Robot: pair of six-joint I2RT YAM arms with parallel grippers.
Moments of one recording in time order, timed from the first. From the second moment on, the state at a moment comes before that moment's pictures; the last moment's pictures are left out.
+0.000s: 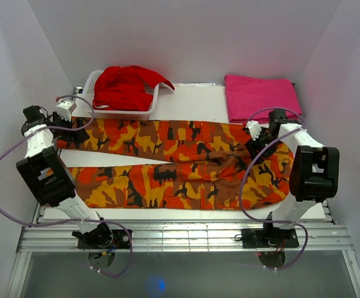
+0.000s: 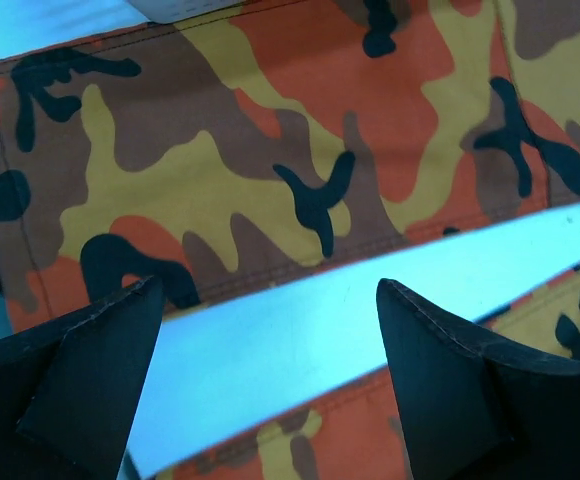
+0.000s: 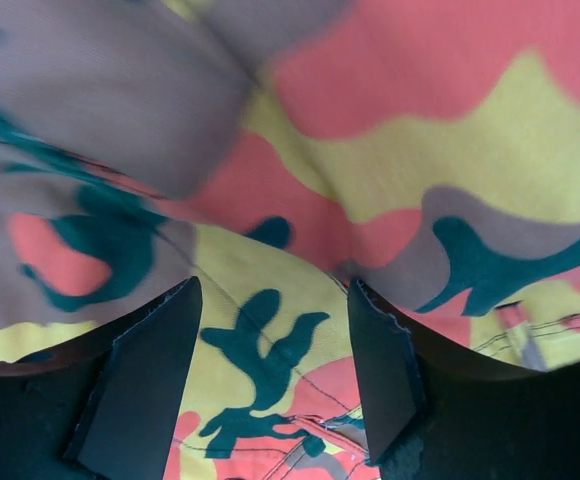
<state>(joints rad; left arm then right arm) 0.56 1.71 1.33 -0.61 0.74 0.74 -0.02 1.67 1.13 -0.79 -0.30 -0.80</state>
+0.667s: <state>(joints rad) 0.32 1.65 0.92 -0.38 0.44 0.73 -0.33 1.67 1.11 -0.78 -0.27 -0.92</state>
